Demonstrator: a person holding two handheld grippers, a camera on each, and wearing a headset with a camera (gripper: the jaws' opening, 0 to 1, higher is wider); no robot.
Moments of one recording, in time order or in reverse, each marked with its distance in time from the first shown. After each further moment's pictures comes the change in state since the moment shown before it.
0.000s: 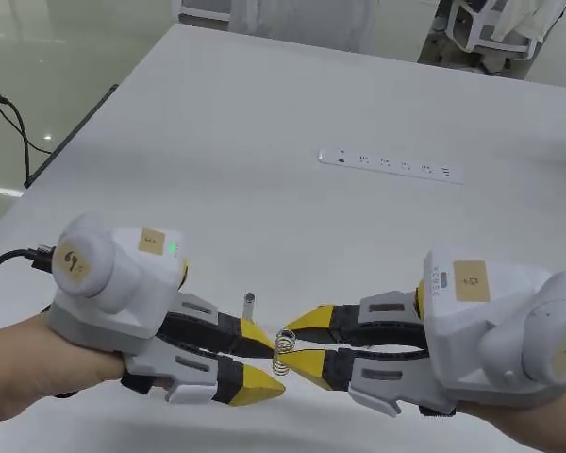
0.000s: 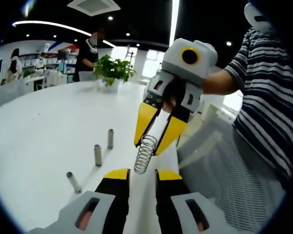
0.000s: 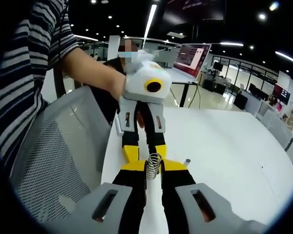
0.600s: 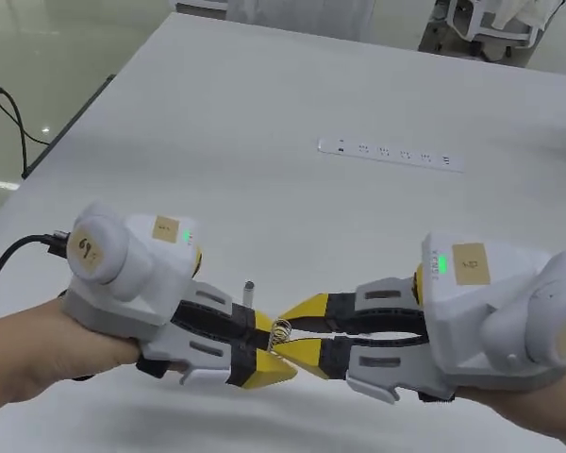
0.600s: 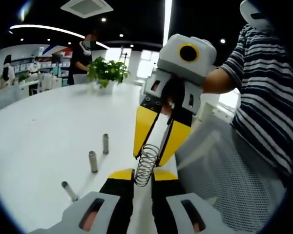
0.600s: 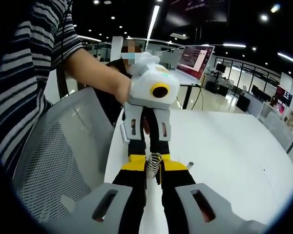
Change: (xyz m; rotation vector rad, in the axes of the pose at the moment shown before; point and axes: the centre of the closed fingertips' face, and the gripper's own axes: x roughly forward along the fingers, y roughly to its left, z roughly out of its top) left arm 0.014 -0.004 0.008 0.029 -0.013 -0.040; right arm 0.001 0.005 0.006 -0.009 -0.017 0.027
